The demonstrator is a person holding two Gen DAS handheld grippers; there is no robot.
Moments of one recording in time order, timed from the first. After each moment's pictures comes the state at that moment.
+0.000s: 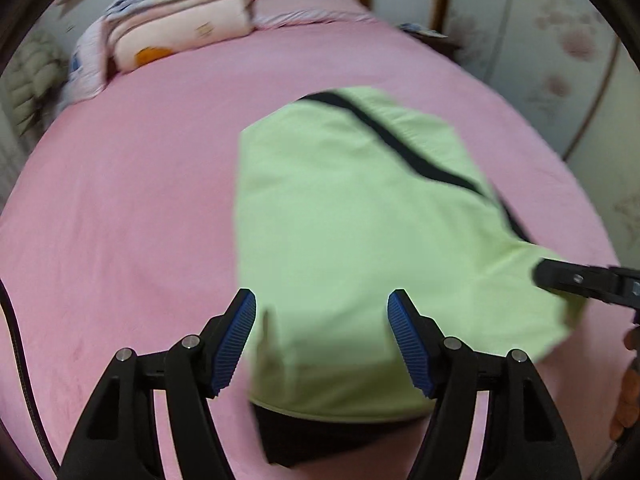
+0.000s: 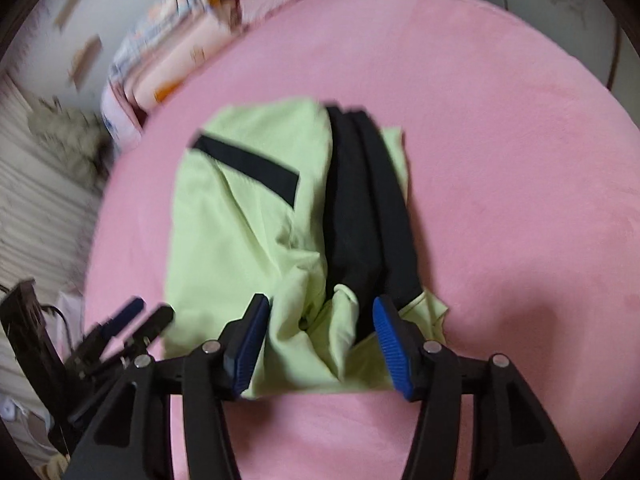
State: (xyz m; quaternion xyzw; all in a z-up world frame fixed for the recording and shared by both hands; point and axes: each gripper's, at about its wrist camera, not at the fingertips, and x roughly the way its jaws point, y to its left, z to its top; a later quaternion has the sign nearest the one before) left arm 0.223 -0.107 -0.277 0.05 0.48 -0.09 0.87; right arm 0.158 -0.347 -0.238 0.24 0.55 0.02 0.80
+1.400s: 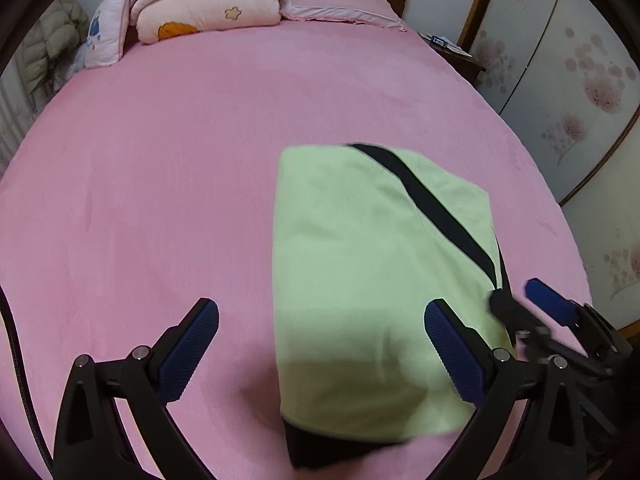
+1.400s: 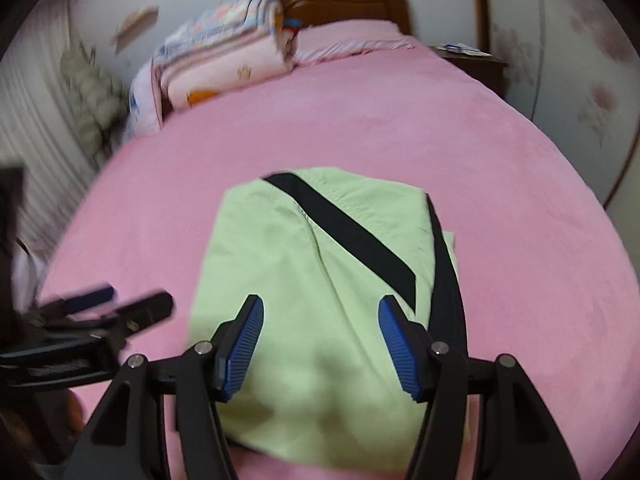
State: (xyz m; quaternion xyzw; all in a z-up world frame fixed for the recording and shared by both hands) left arm 0.274 -0.098 -0.233 0.00 0.50 -0.08 0.86; right arm 0.188 -0.249 -0.194 0.09 0.46 0.01 0.88
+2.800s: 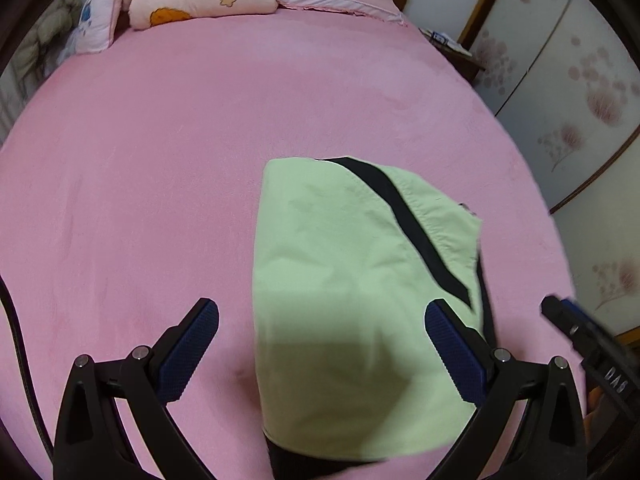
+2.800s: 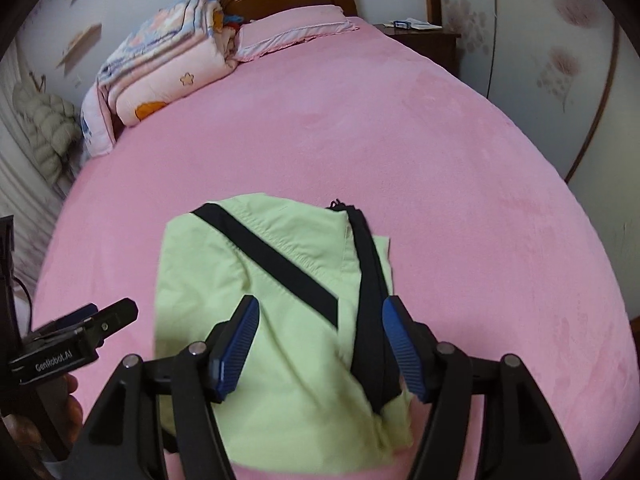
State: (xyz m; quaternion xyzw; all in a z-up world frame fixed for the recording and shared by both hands) left arm 0.288 -0.104 -0.217 -0.05 0.53 -0.10 0.84; right arm 0.182 -0.314 -0.164 0.15 0.49 -0.06 0.86
